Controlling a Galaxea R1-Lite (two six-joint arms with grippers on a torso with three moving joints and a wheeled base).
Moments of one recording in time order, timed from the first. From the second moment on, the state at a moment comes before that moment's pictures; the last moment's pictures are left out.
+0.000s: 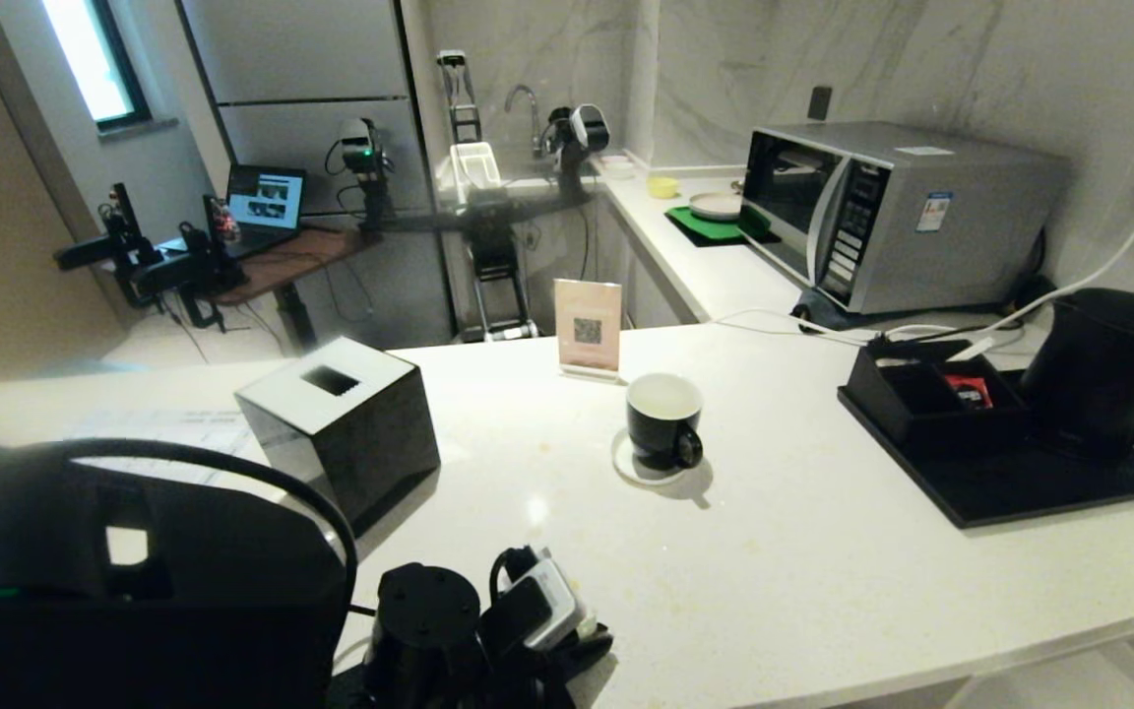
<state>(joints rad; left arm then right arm) -0.79 2.20 -0.27 -1.52 -0.16 0.13 -0.01 0.00 0.00 0.00 0.00 -0.07</state>
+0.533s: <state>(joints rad) -0.75 2.16 -0.33 -1.52 -0.16 0.12 -0.01 0.00 0.00 0.00 0.00 -0.07</state>
